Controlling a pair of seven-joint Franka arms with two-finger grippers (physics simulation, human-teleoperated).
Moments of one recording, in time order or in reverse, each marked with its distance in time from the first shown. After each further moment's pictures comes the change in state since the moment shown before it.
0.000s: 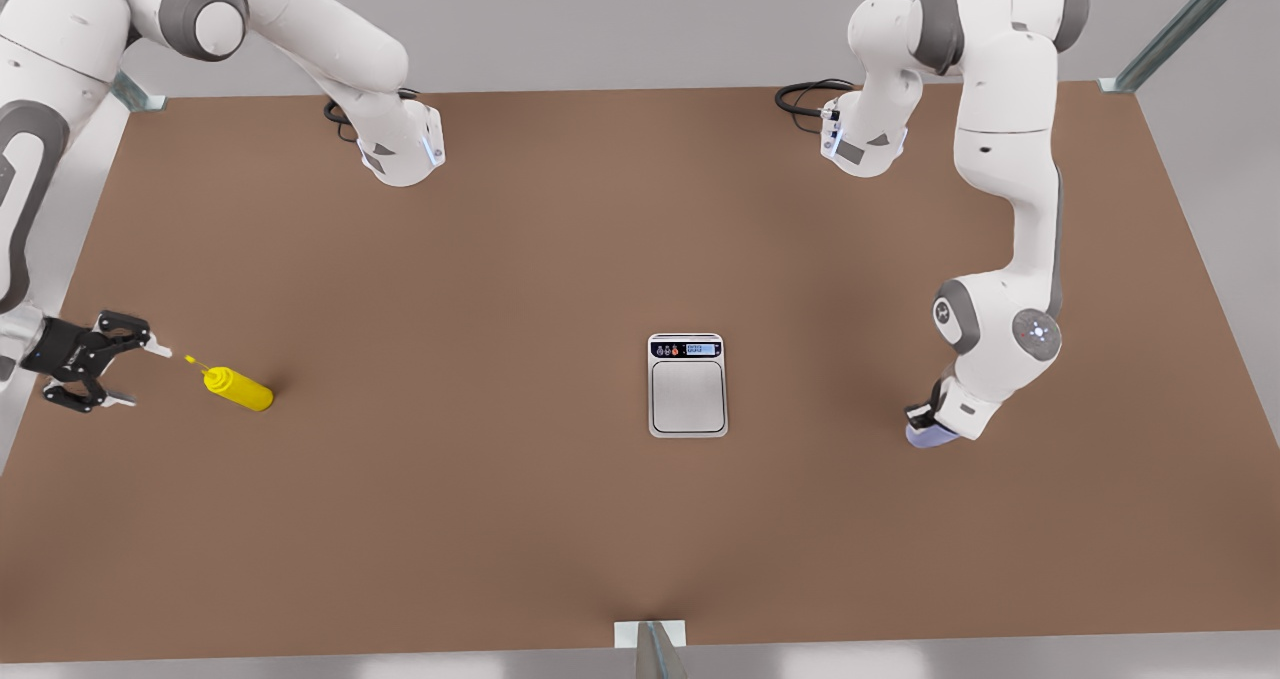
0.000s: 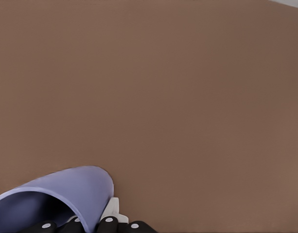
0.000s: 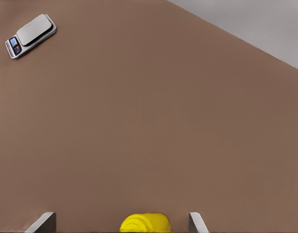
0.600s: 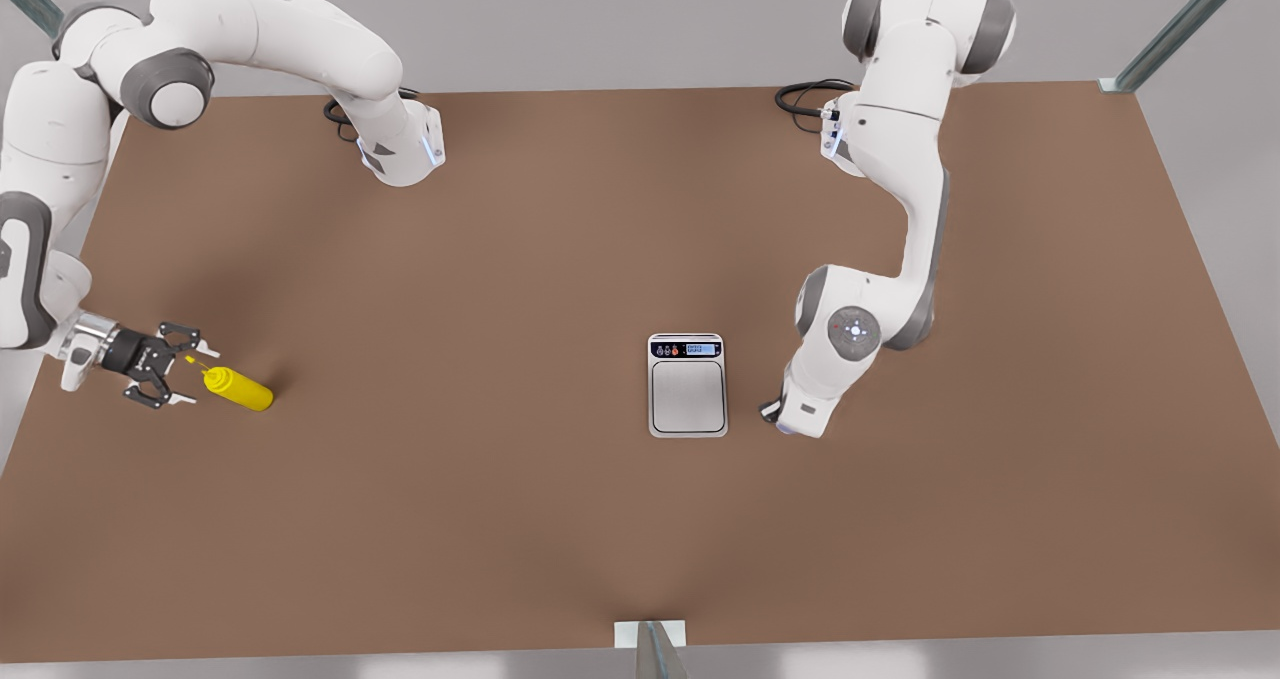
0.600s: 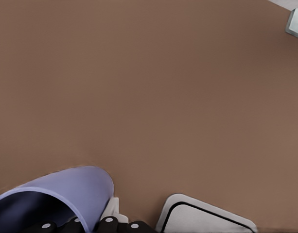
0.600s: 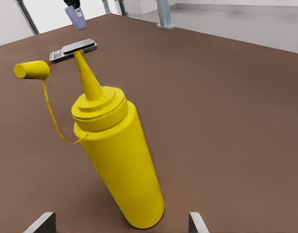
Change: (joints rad) left arm -0.364 0.093 0.003 0.237 0.117 -0.175 -0.674; right arm -0.188 0.320 0.030 -0.019 0.249 -0.048 -0.536
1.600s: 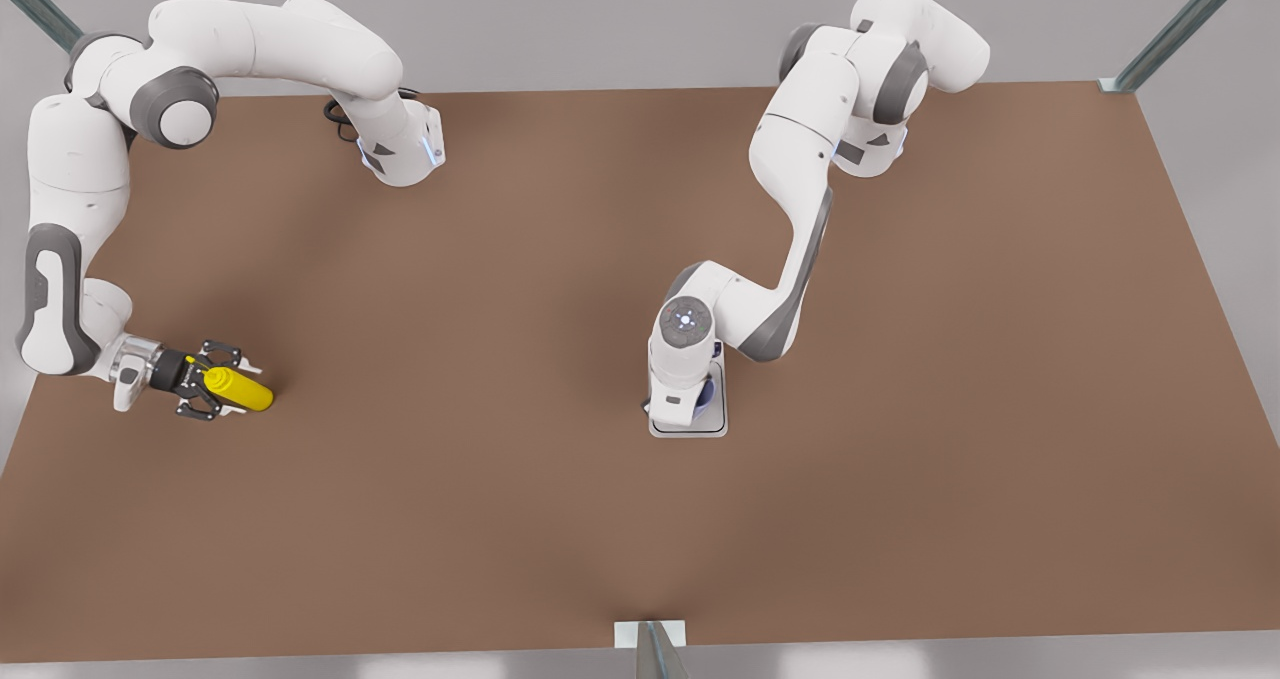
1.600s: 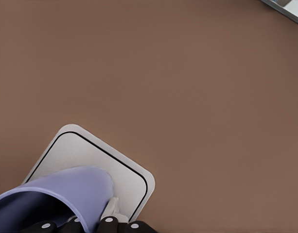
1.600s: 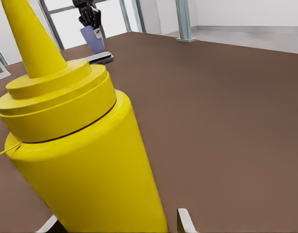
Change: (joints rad) left arm -0.183 0.283 -0.003 0.451 0.067 -0.197 -0.488; right arm 0.001 0.092 0.070 0.018 0.021 -0.011 -0.053
